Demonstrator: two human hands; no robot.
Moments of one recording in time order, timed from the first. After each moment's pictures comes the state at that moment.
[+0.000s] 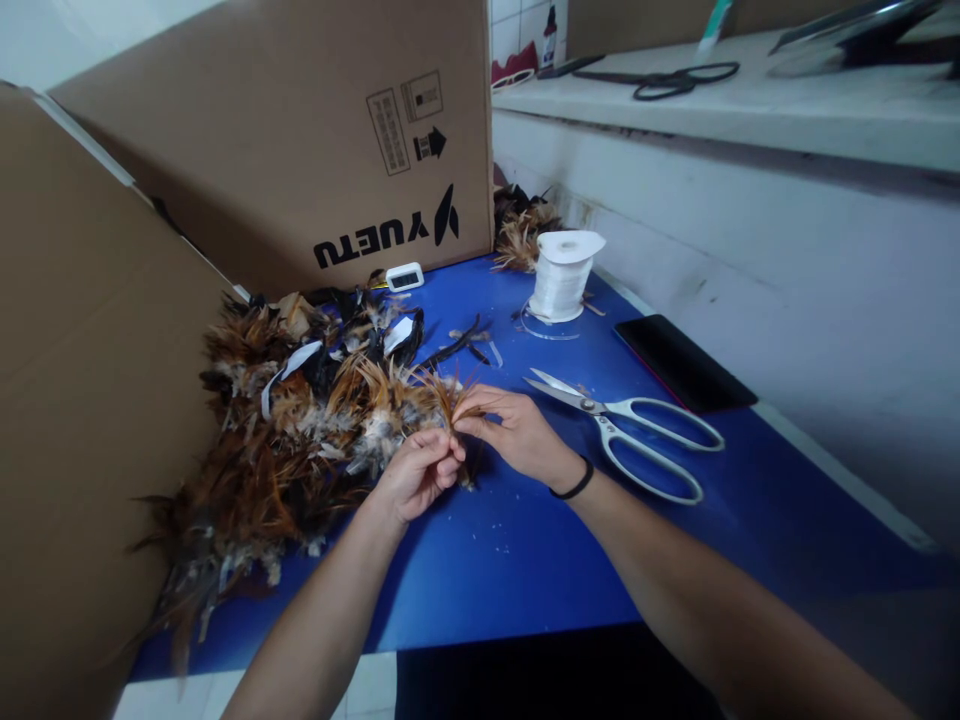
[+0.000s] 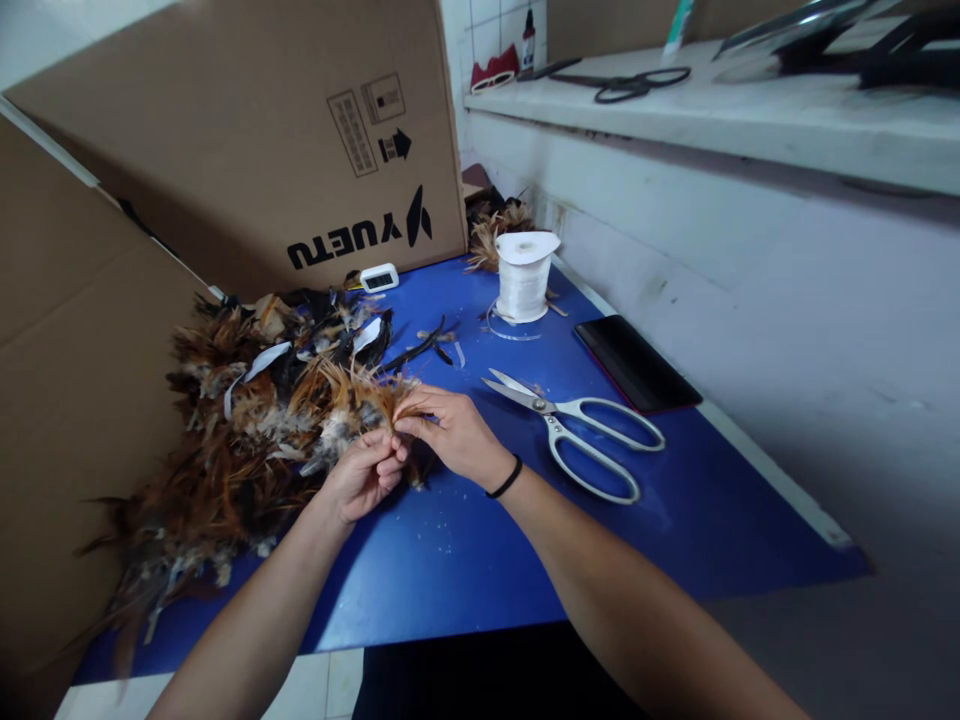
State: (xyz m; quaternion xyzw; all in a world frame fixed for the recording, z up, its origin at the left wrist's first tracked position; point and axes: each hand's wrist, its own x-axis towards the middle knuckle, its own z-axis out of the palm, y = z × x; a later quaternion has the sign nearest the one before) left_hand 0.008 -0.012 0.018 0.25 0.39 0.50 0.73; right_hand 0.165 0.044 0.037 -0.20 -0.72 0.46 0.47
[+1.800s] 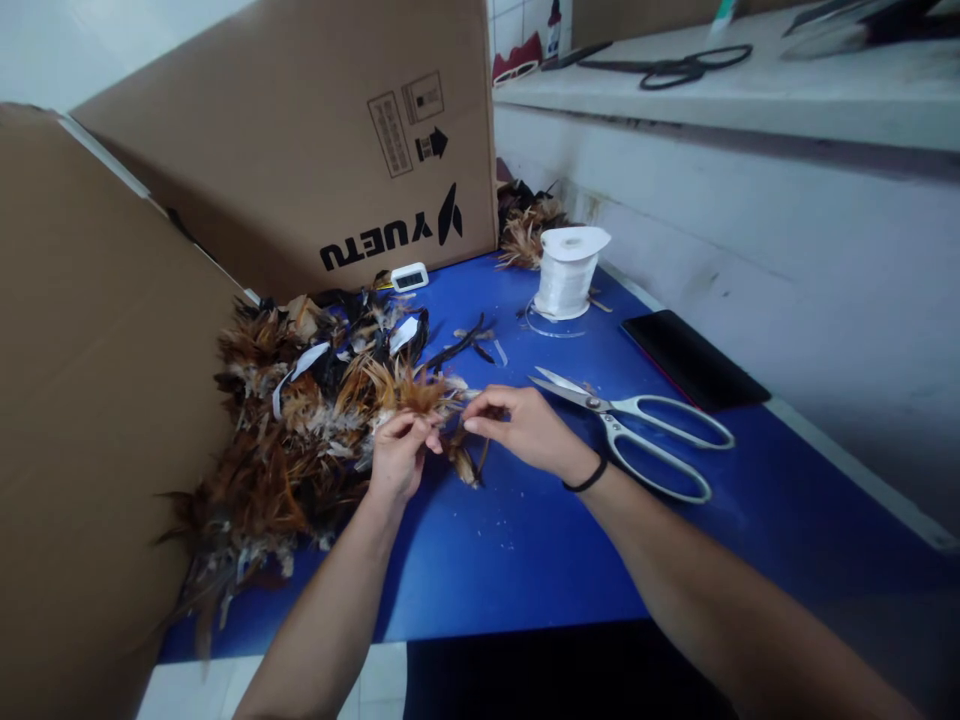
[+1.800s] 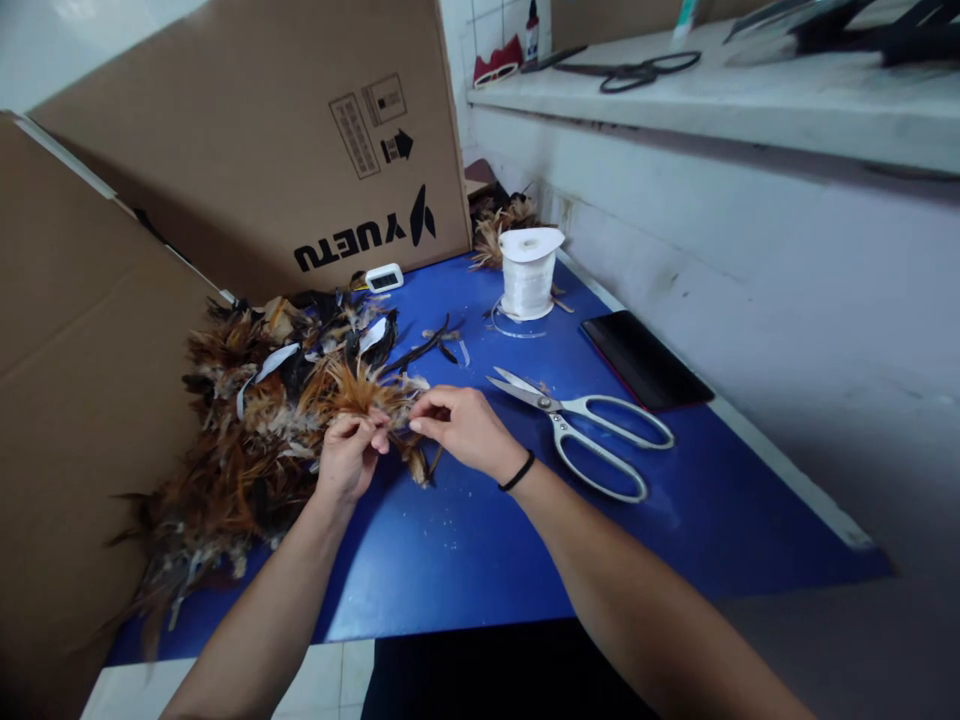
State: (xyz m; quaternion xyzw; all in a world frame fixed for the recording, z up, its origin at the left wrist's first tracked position) left_hand -0.003 -0.002 0.012 0.40 0.42 0.67 0.47; right_hand 0.174 0.045 0.038 -0.33 -0.74 0.45 0.38
